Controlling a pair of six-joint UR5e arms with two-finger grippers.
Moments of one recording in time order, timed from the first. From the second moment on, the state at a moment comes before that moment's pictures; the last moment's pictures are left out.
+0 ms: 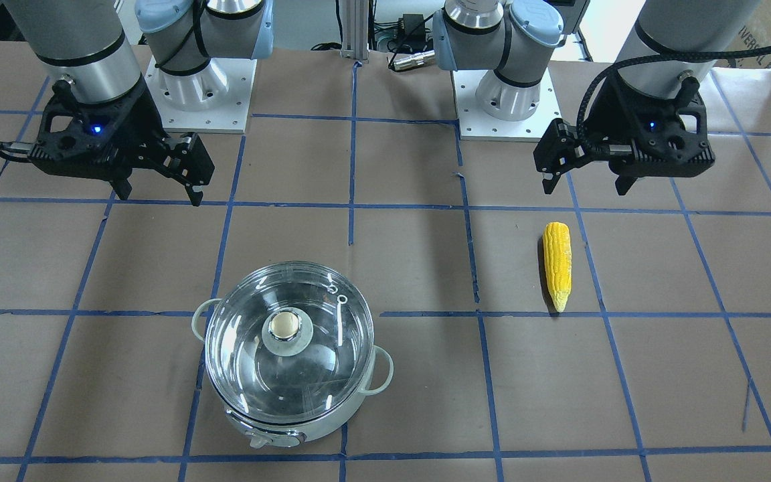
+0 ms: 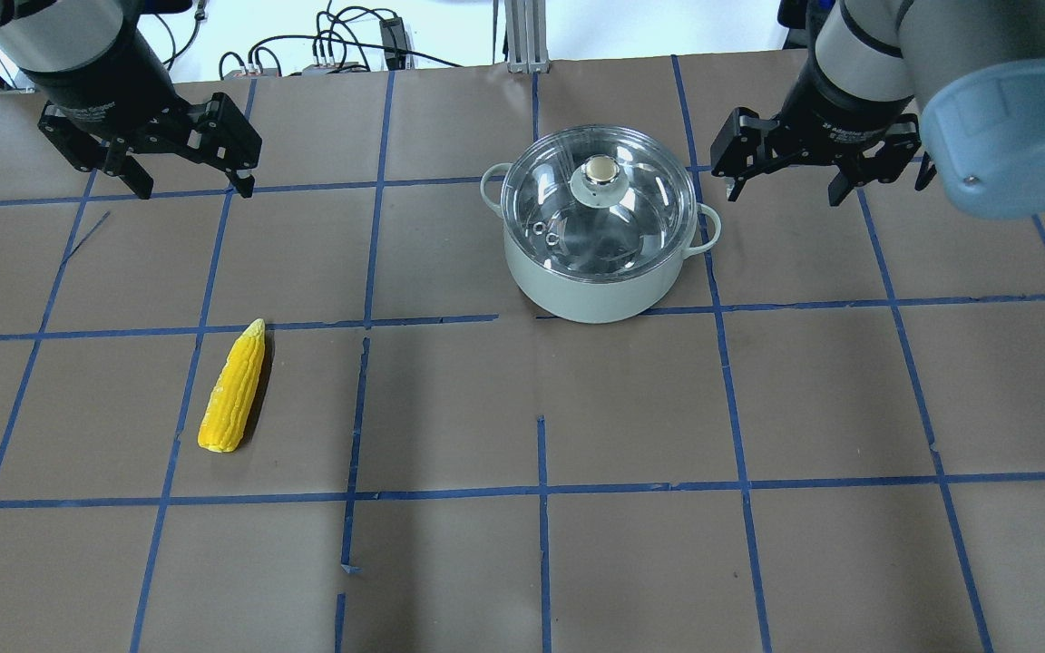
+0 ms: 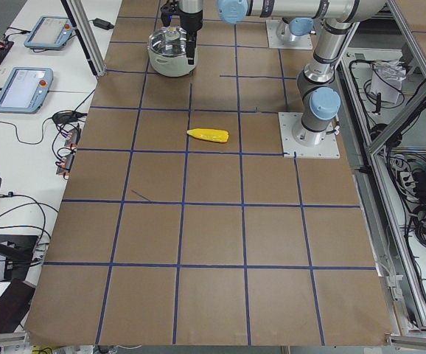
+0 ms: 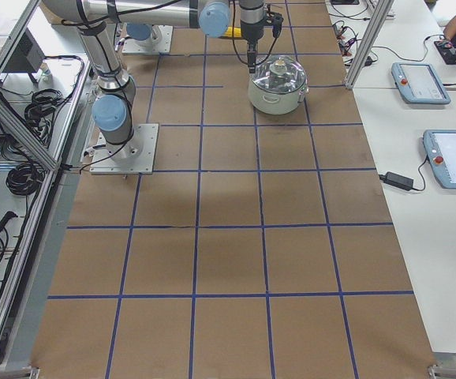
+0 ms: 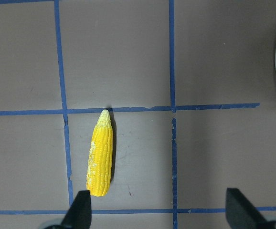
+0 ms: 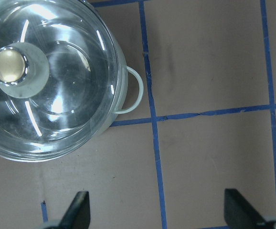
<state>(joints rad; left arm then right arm) -1.49 -1.61 -1.50 -1.58 1.60 0.10 1.58 -1.56 1.63 -1.76 -1.56 0.11</state>
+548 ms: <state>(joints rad) -1.49 -1.61 -1.50 -1.58 1.60 0.10 1.58 -1.56 1.60 -1.75 -1.56 0.10</state>
